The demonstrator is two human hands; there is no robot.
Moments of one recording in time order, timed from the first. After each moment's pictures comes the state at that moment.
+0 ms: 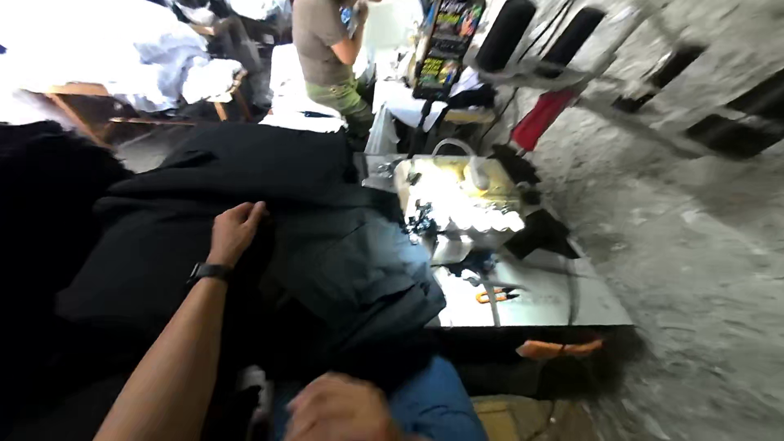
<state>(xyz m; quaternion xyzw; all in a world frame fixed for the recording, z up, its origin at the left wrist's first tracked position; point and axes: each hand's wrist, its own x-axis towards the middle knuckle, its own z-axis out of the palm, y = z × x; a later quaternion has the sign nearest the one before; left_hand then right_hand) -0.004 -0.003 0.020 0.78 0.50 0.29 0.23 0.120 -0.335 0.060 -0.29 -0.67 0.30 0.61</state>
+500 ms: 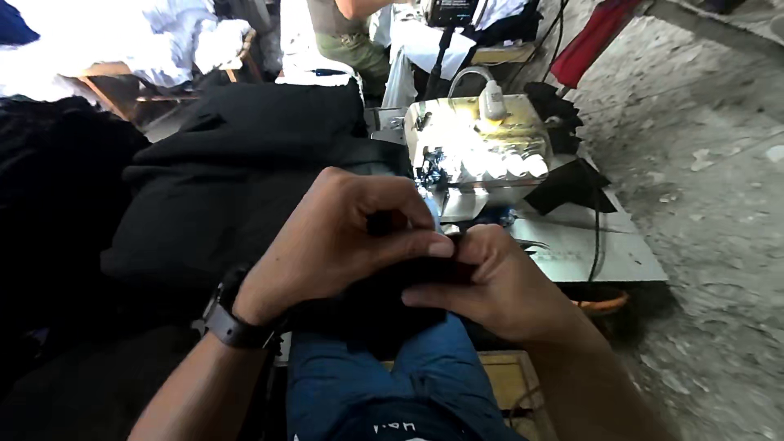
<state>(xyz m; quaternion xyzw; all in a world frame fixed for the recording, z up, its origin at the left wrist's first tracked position) 0.083 -0.200 0.170 0.87 0.01 0.30 0.40 0.260 -0.332 0.125 -0.41 -0.62 0.39 0.54</state>
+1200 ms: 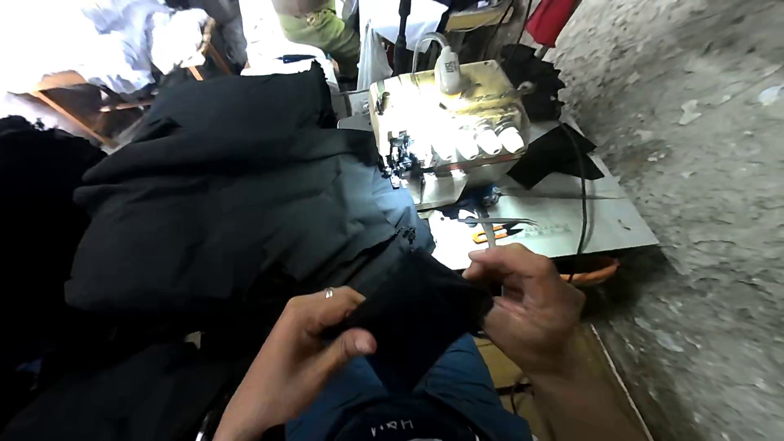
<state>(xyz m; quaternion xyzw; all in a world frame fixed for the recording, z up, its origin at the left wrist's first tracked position) 0.051 -0.254 0.077 0.79 0.10 0.27 0.54 0.292 -0.381 0.047 -0.57 -0.58 -0.04 0.58</state>
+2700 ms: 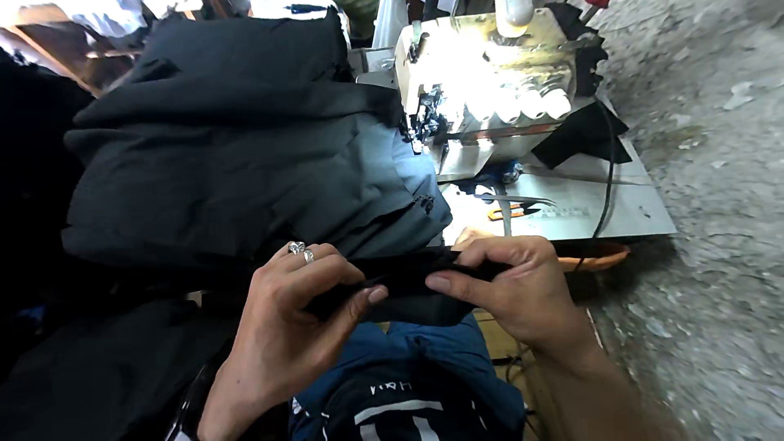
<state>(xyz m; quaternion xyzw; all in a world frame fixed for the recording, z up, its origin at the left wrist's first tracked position) 0.031 -0.264 0.091 0.86 0.21 0.33 0.33 0.266 -0.378 0.062 -0.54 -0.51 0.29 0.60</state>
